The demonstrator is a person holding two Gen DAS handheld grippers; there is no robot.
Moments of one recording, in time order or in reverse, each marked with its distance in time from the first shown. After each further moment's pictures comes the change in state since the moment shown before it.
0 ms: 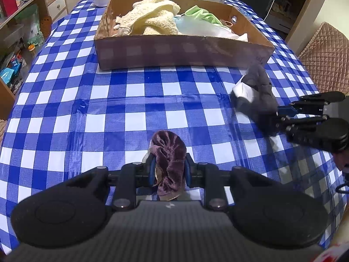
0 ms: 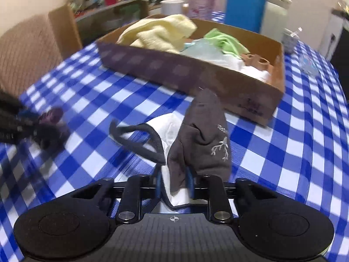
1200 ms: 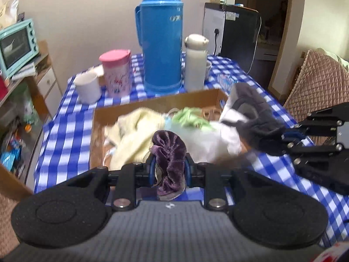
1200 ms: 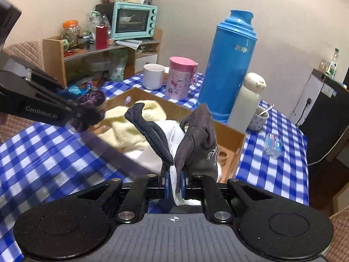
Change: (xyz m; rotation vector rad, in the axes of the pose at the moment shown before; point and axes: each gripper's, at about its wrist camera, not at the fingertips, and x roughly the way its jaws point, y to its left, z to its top) left arm -0.027 -0.024 0.146 0.164 -0.301 0.010; right arm -0.052 -0.007 0.102 -0.143 -0.234 -0.153
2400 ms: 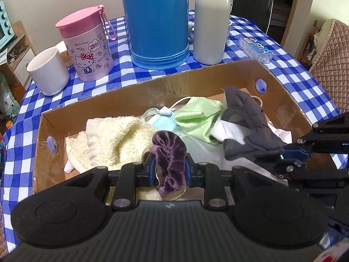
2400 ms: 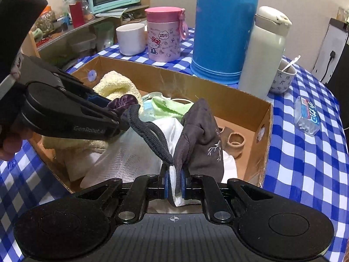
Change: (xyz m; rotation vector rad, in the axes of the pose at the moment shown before) left arm 0.189 0.007 0.034 0.045 0.222 0.009; right arm 0.150 -0.065 0.005 0.144 0.194 0.100
